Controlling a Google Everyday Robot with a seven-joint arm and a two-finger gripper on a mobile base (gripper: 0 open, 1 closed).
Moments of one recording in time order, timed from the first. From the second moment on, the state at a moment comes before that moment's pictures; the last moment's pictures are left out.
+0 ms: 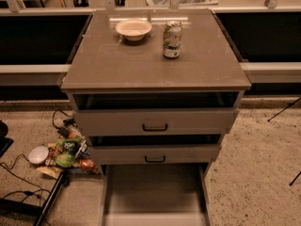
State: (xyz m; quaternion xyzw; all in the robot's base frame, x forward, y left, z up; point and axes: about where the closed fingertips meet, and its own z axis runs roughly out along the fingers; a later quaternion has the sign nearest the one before) arm 0.271 -0.248 0.274 -0.44 0.87 0.12 0.18
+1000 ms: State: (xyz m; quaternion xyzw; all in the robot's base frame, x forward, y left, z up) arm 0.233 -0.234 0.209 -0.41 0.88 0.17 0.17
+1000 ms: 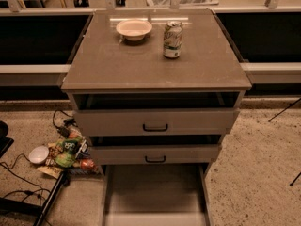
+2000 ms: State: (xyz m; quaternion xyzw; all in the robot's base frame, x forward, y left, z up) arm 0.286 -0.124 0.086 -0.45 0.81 0.31 0.21
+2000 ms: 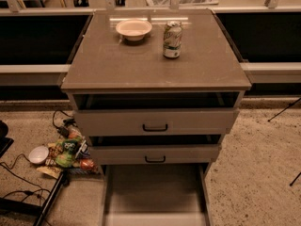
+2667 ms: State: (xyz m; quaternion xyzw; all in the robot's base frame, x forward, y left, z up) arm 0.386 -0.097 0.111 -0.49 0.78 0.28 0.27
